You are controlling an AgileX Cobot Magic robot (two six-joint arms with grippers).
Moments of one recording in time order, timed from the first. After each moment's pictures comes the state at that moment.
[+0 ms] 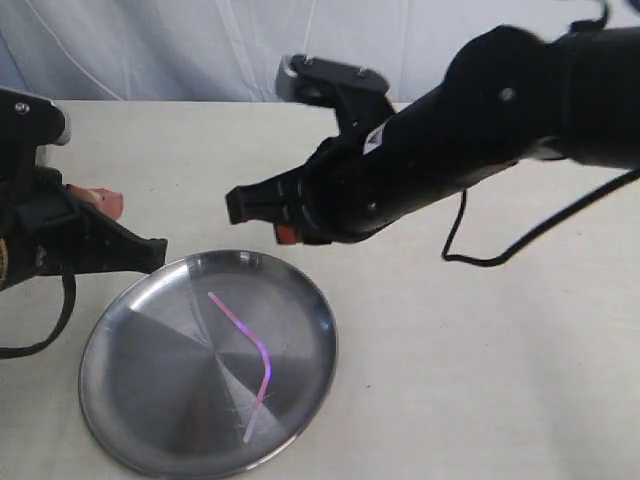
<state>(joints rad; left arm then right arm) -0.67 1.09 -0.53 1.23 0.49 -1.45 0.76 1.56 -1.05 0.46 0.50 0.00</state>
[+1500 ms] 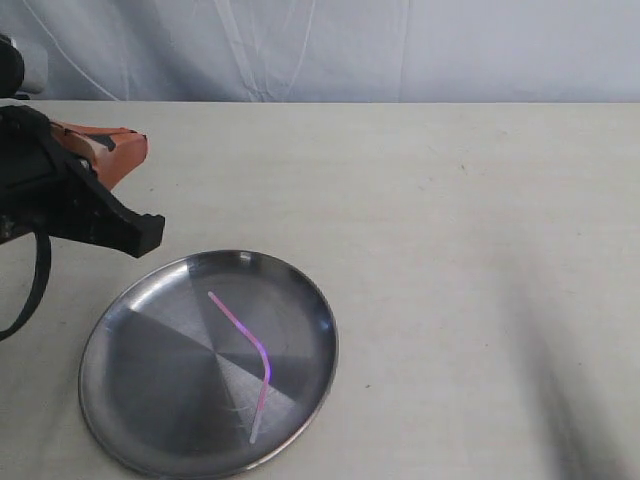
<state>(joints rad) -0.67 0.97 -0.58 1.28 0.31 -1.28 0.14 0.28 -0.24 -0.31 0.22 0.50</state>
